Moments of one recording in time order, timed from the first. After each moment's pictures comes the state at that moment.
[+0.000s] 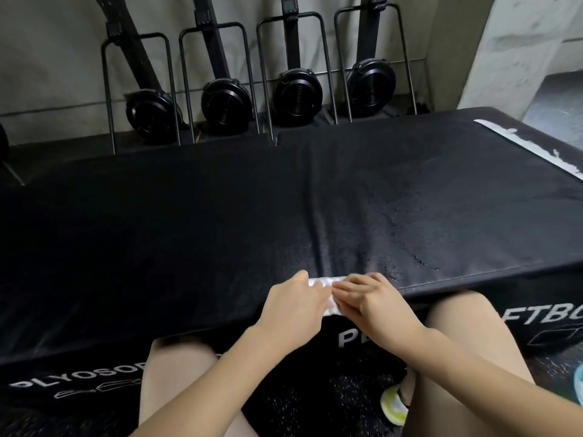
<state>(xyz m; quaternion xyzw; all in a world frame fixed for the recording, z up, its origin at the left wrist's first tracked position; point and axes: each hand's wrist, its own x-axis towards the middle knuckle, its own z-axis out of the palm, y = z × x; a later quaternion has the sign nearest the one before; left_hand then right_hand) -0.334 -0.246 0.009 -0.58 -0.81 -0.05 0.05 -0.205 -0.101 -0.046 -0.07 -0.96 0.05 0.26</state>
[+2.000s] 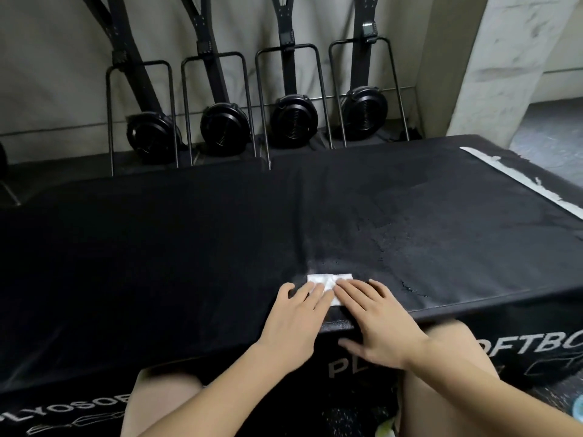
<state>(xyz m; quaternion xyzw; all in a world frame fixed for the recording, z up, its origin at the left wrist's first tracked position) -0.339 -0.215 -0.007 -0.64 -0.76 0.05 0.09 -0.191 -0.055 -0.039 -0.10 -0.99 0.01 0.10</state>
